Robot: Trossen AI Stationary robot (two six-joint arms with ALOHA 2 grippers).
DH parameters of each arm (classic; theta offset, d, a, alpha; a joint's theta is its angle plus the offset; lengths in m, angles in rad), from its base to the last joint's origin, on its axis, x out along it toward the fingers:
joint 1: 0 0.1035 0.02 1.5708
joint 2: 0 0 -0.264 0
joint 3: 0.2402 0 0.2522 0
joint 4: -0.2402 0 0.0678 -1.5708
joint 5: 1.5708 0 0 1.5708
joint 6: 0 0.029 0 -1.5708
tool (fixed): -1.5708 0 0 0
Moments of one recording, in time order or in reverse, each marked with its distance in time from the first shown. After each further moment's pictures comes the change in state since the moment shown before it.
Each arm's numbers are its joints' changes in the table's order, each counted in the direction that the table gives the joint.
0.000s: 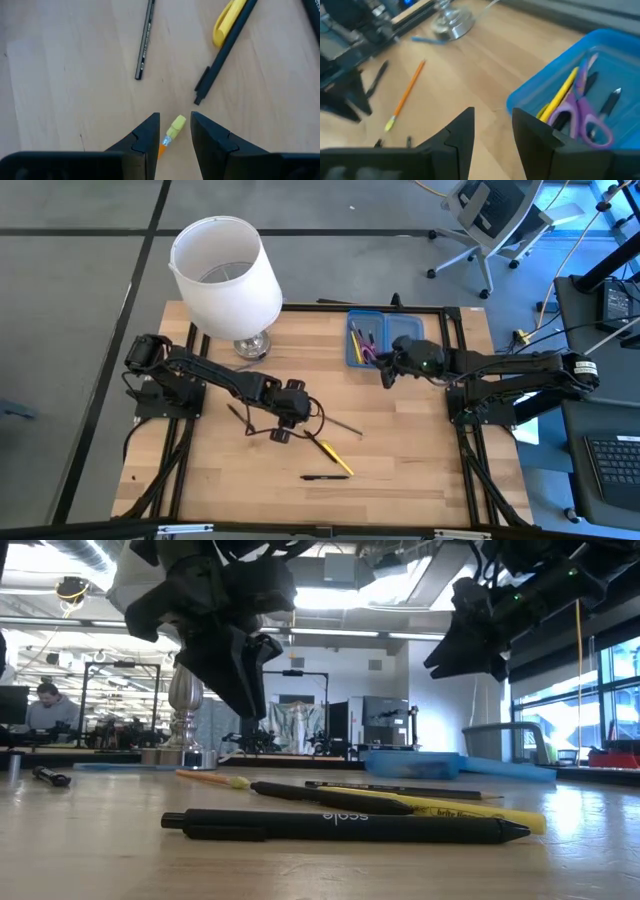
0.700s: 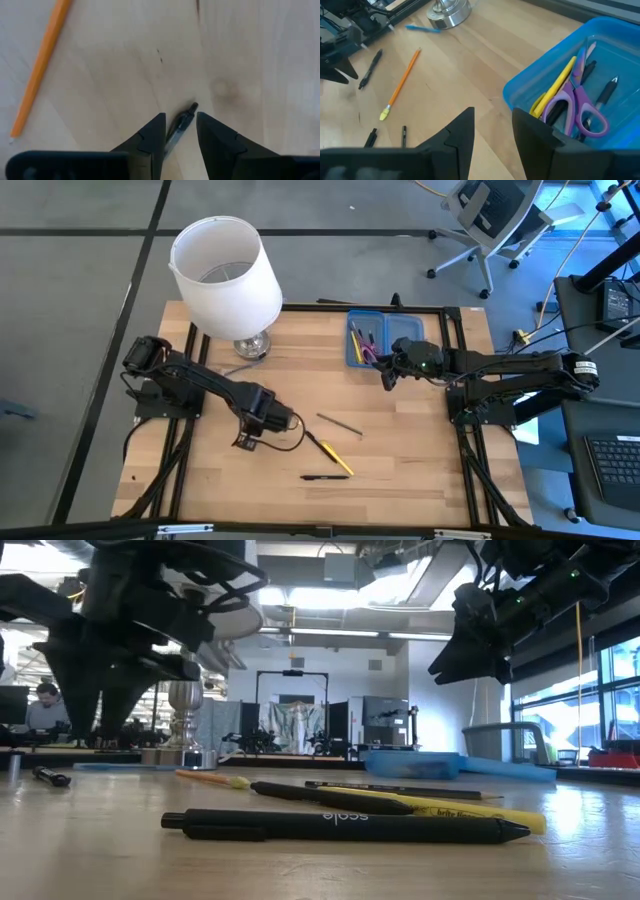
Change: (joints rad) left arm -0.105 0.000 0.000 -0.516 -0.105 -0.119; right arm 0.000 0.000 0.000 -0.043 0.001 0.000
